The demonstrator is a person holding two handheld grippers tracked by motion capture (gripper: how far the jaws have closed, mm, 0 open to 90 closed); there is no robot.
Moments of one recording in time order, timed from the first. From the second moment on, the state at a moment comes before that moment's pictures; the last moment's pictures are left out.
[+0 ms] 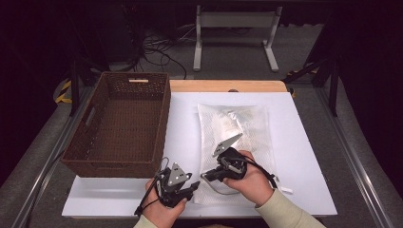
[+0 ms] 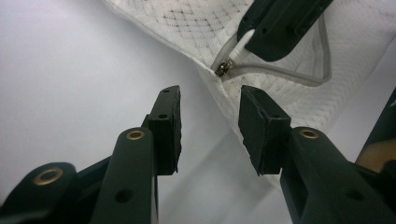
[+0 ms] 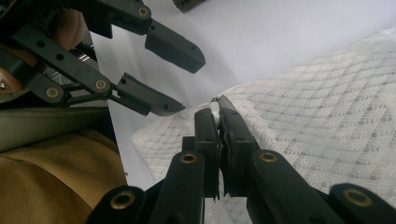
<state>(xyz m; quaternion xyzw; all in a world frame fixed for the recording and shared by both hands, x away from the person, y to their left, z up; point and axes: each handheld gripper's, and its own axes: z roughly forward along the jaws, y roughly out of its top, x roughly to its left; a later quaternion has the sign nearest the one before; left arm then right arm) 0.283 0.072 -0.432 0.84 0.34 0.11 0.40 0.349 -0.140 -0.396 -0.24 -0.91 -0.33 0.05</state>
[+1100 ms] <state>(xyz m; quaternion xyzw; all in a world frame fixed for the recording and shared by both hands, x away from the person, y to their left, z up) 0.294 0.051 -0.439 0.87 0.31 0.09 0.37 0.348 -0.142 -0.402 -0.25 -0.91 -0.33 0.06</state>
